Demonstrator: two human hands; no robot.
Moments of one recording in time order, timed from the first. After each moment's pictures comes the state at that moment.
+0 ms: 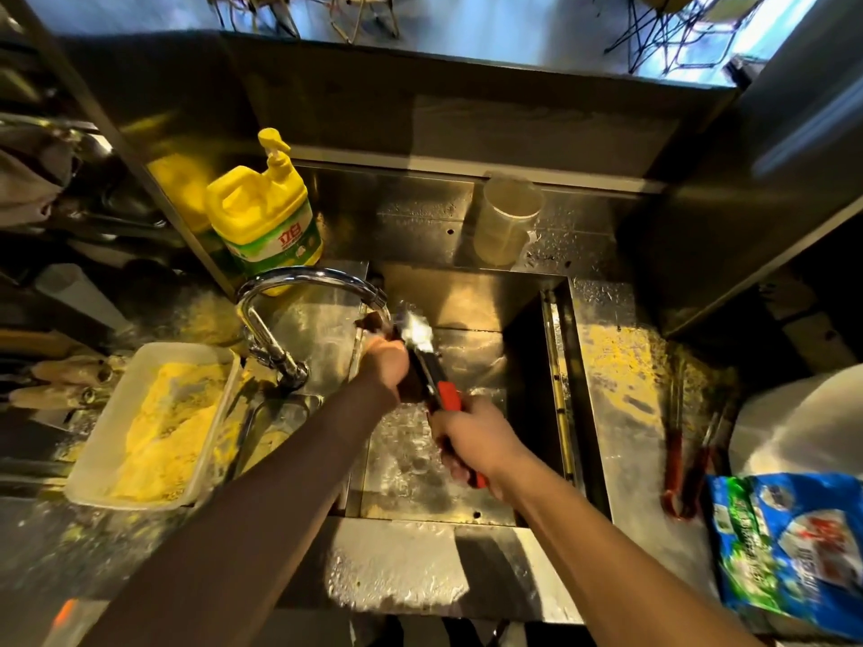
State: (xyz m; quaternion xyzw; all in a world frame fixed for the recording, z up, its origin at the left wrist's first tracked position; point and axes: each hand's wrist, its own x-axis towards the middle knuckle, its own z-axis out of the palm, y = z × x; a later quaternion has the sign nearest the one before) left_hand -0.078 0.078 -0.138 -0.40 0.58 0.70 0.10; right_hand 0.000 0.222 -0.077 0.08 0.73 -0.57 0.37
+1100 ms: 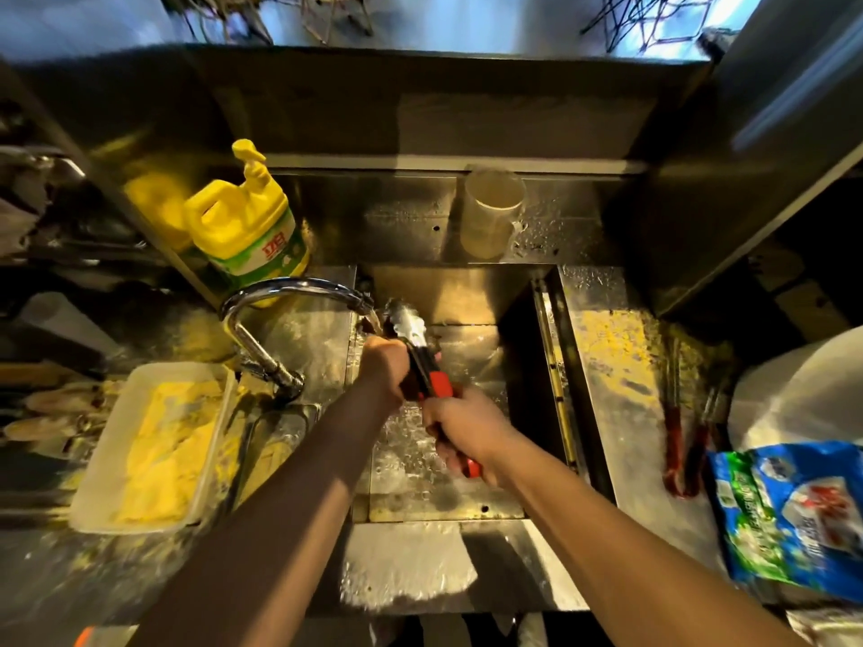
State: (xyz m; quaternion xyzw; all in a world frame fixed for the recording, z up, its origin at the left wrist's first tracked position) left_hand -0.081 0.089 -0.124 -0.43 0.46 0.77 0.09; right_hand -0.005 0.217 -0.071 0.10 0.71 -0.59 0.37
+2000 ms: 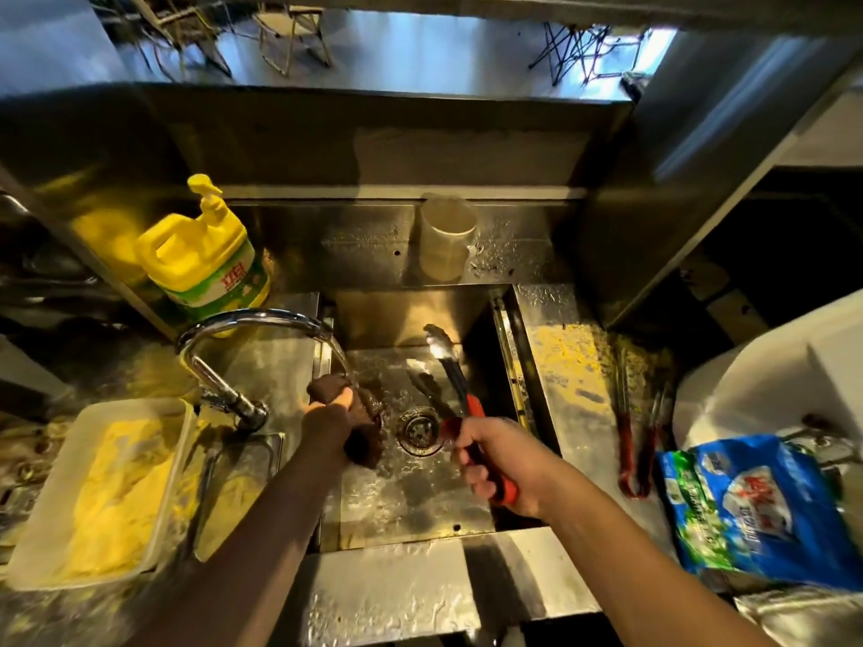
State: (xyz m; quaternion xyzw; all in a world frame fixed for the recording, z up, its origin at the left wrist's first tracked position) left_hand -0.035 0.074 -0.154 -0.44 0.57 0.68 0.13; right_hand -0.001 0.296 -0.068 0.19 0.57 -0.67 0.43
